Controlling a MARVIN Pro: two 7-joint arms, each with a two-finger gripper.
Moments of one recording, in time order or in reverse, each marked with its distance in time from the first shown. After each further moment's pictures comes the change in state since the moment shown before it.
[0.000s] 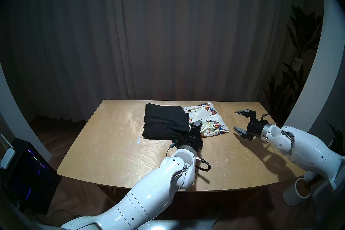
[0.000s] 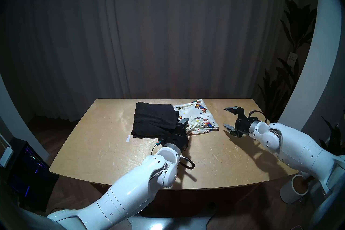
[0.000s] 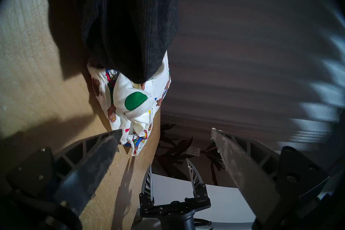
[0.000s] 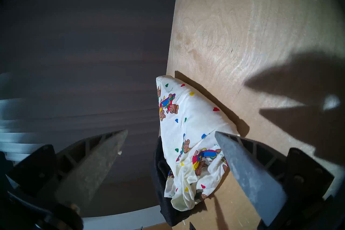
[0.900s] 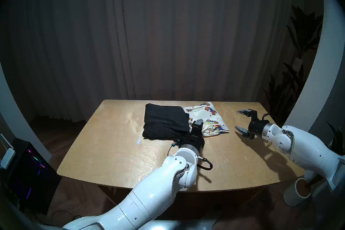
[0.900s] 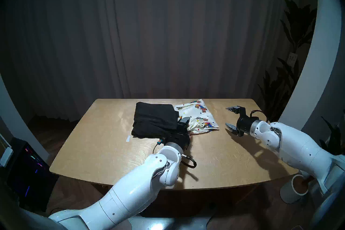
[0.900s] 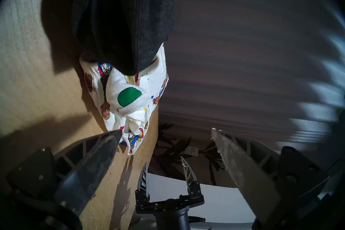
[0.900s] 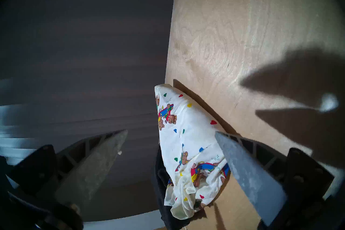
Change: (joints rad) left arm -0.003 -0.017 -0.004 0.006 0.011 -0.002 0.002; right arm 0.028 -0.035 0.000 0.077 -0.003 0.037 0.000
